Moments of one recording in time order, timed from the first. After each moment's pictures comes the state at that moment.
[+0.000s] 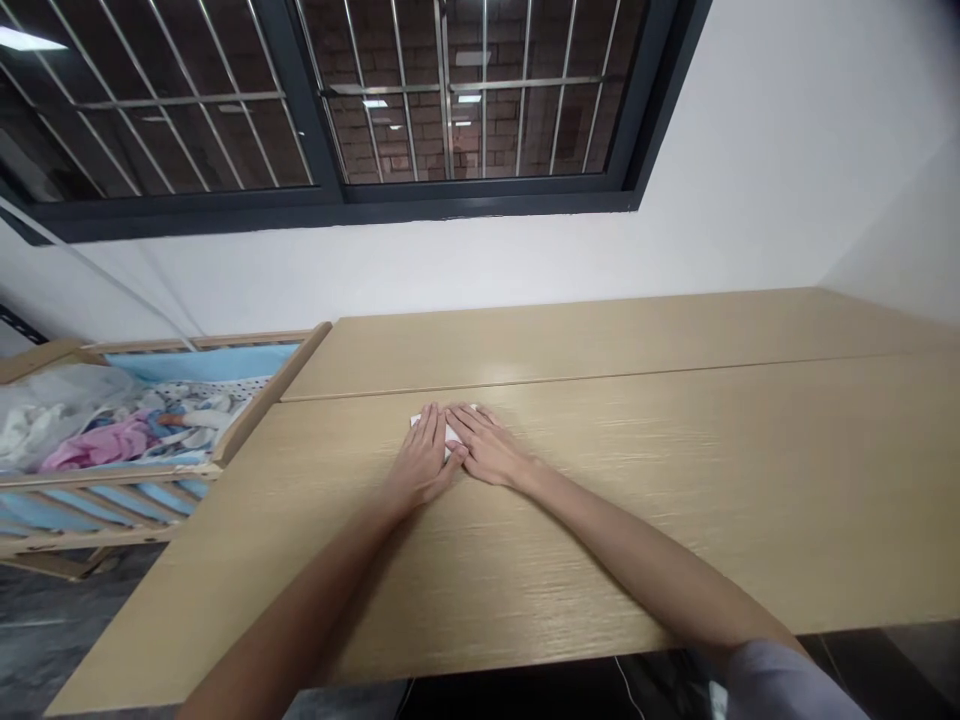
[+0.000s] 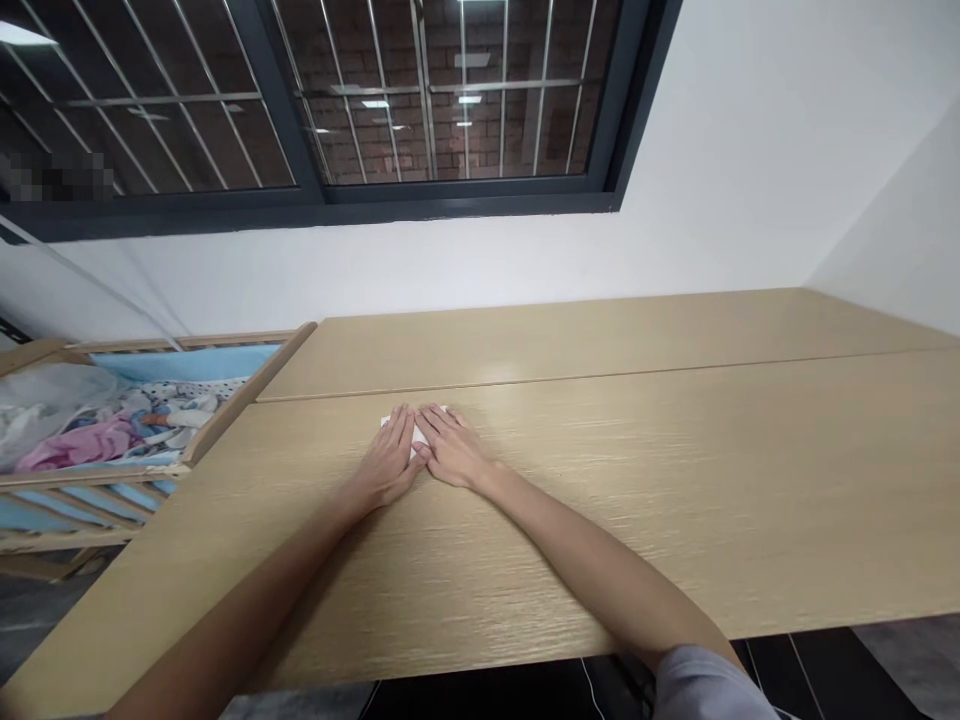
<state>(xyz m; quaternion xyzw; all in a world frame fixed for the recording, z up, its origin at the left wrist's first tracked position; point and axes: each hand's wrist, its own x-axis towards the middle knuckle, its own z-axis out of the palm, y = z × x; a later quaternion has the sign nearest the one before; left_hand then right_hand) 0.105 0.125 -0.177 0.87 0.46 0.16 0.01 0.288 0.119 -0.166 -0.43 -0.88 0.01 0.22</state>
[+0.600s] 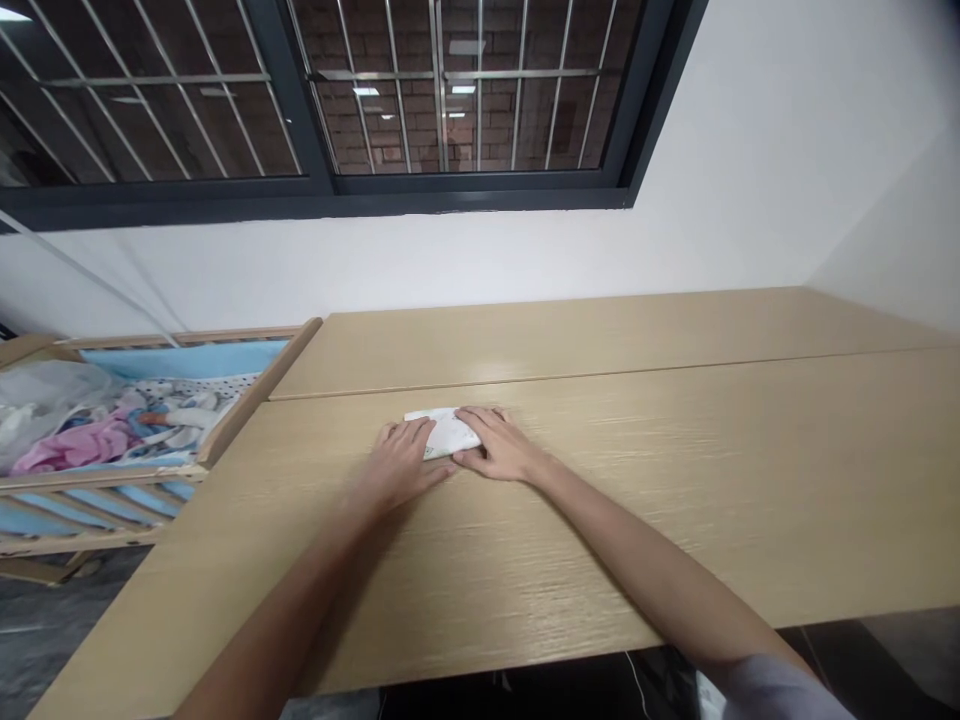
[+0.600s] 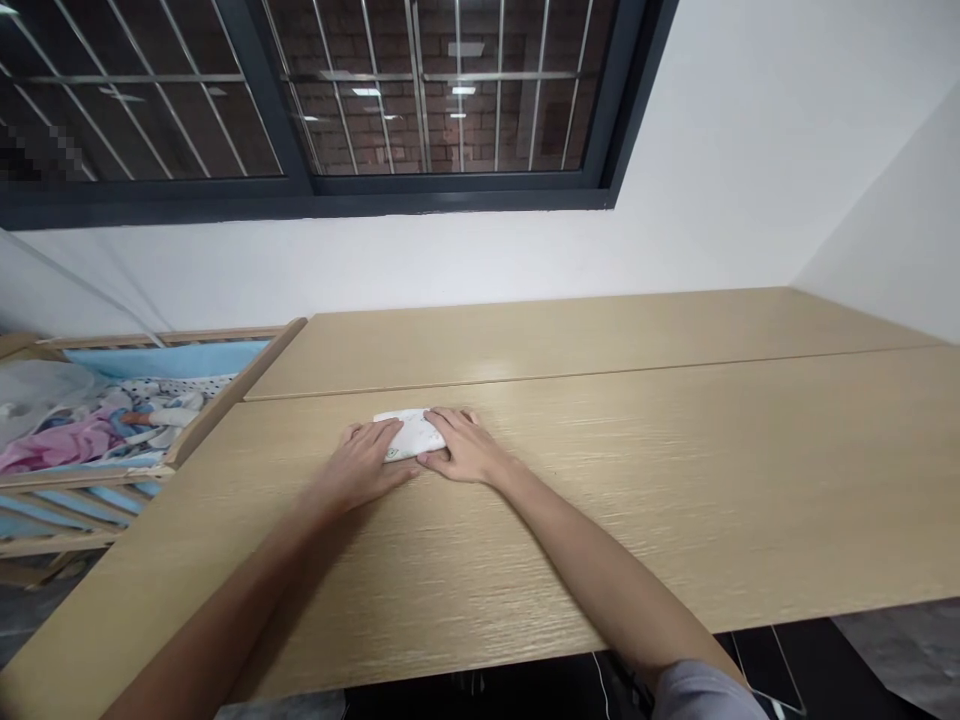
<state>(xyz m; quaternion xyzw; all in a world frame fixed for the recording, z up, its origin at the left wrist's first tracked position) 0.080 0.113 -0.141 0.89 0.42 0.15 -0.04 0.321 0.116 -0.162 -0.42 -0.87 0.09 0.25</state>
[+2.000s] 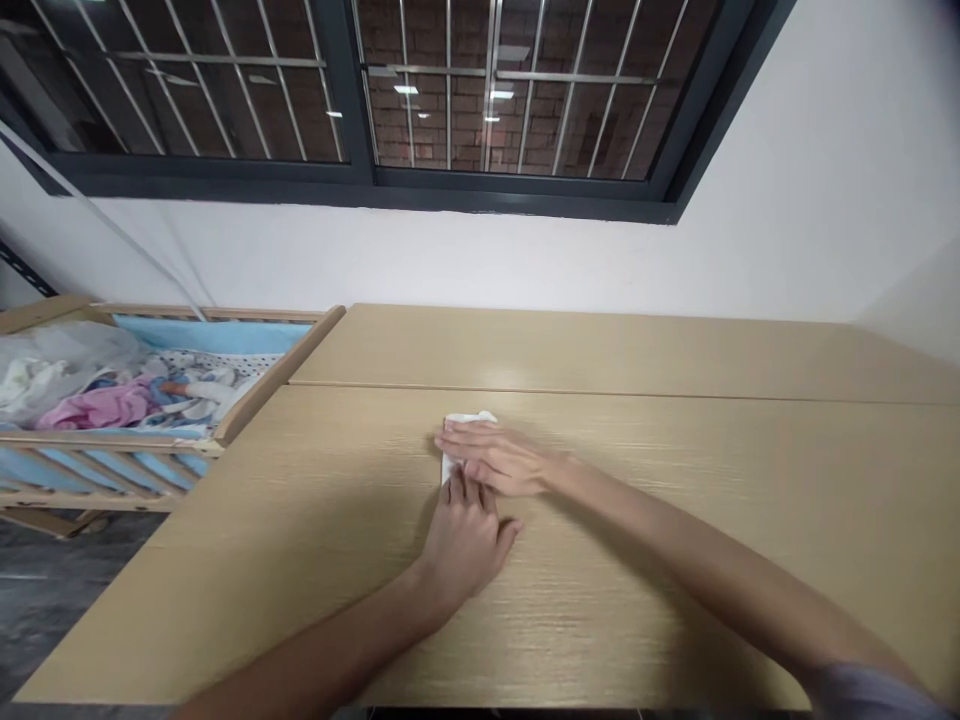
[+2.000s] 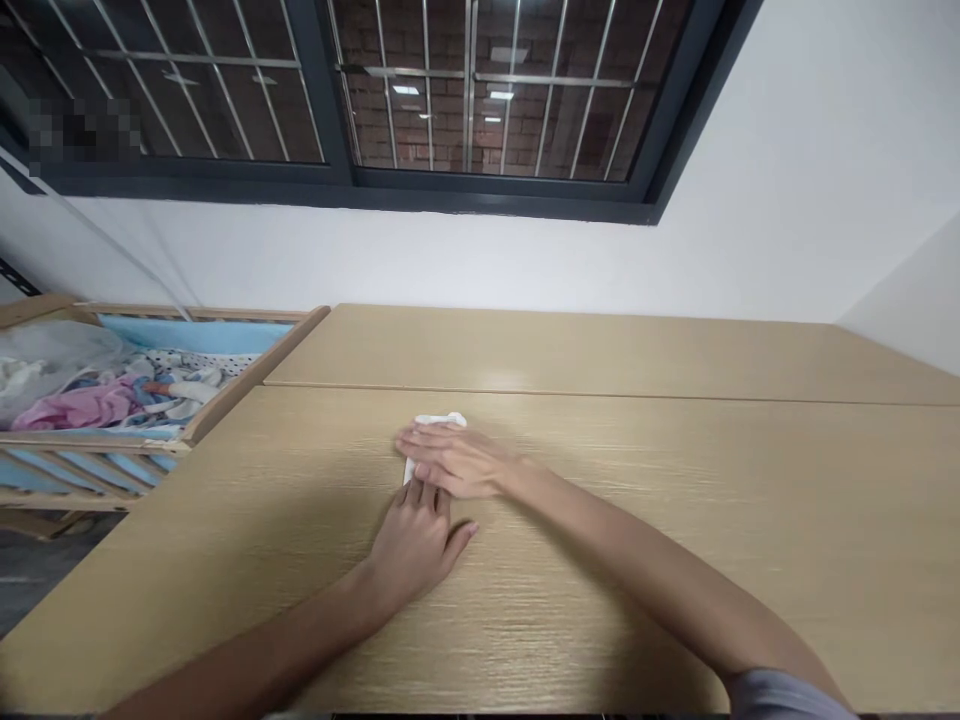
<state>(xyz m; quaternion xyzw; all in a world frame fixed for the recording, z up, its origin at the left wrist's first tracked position) 0.153 0.019 -0.152 0.86 0.49 0.09 -0.09 0.301 0.122 -0.116 -0.21 -0.95 0.18 0.15</state>
